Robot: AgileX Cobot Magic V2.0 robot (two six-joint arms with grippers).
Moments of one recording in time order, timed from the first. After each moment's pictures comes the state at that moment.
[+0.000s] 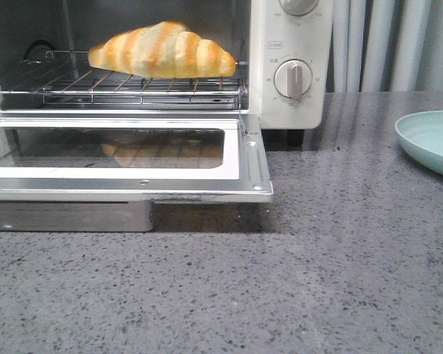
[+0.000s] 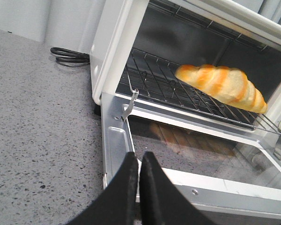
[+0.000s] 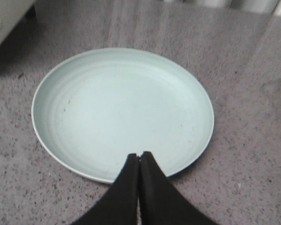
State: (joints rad) left arm -0.23 0.00 -0.04 -0.19 0.18 -0.09; right arm 0.02 0.35 -0.35 -0.17 0.45 0.04
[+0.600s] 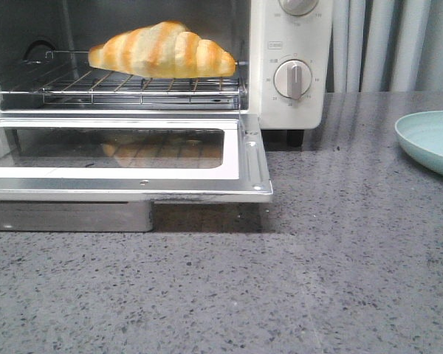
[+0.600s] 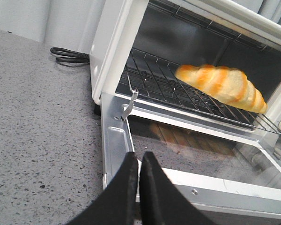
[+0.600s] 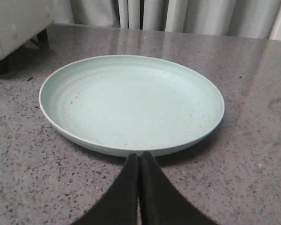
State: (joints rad) left arm -0.23 0.00 -0.04 -0.19 0.18 -0.09; right arm 0.01 -0.01 -0.04 -0.15 0.31 0.05
